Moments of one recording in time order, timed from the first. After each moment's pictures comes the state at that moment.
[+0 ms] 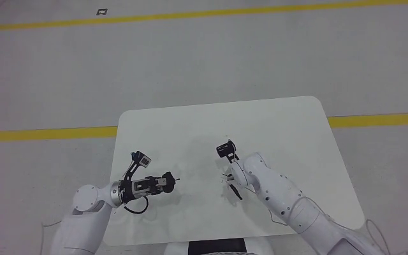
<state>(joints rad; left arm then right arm) 1.64 -1.08 -1.50 -1.52 -0.61 -0.34 -1.39 -1.18 -1.31 0.79 -1.55 -1.28 0.34 1.39</state>
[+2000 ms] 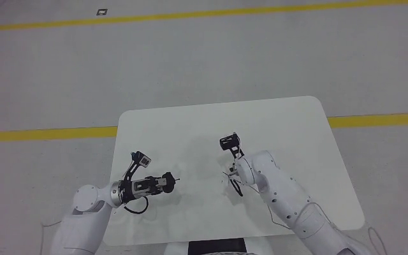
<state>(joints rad) 1.64 -1.08 -1.50 -1.52 -0.61 -0.34 -1.39 -1.26 -1.32 0.94 -1.70 -1.31 0.32 1.39</state>
